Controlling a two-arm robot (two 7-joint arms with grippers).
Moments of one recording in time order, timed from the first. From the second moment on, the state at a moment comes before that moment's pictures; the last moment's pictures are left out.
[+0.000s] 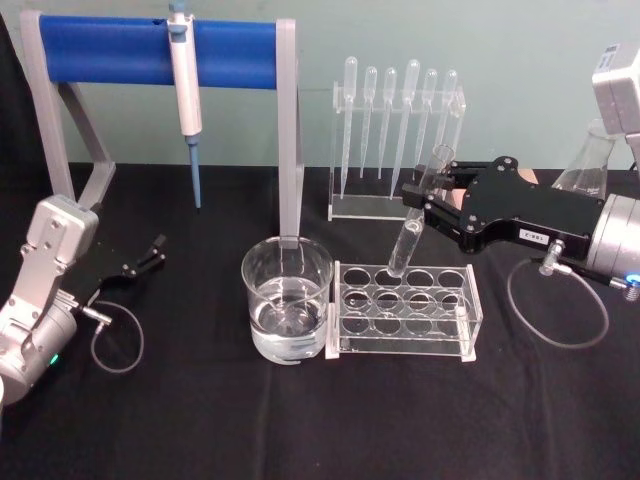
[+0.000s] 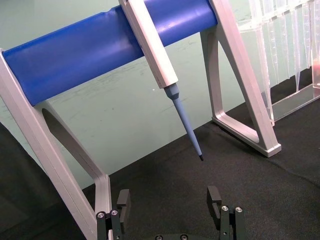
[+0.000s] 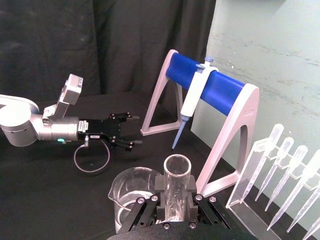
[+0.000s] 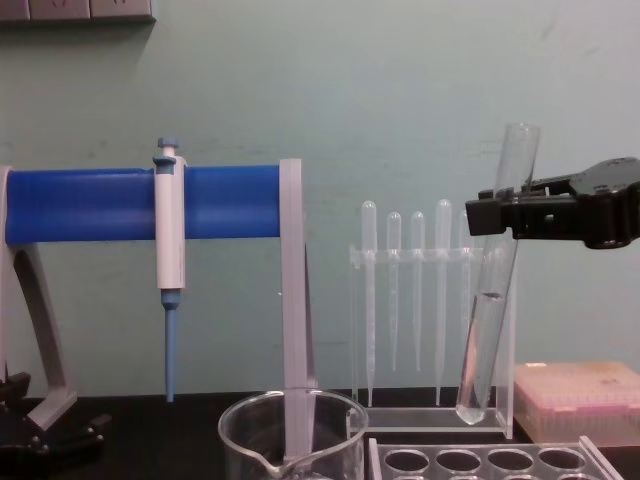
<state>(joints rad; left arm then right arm) -0.20 0.60 0.45 -1.41 -0.25 -0.12 0.03 0.36 0.77 -0.42 -1.82 0.61 0.23 0.57</state>
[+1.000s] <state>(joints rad) -0.20 0.60 0.45 -1.41 -0.25 -0.12 0.03 0.36 0.77 -0.42 -1.82 0.61 0.23 0.57</state>
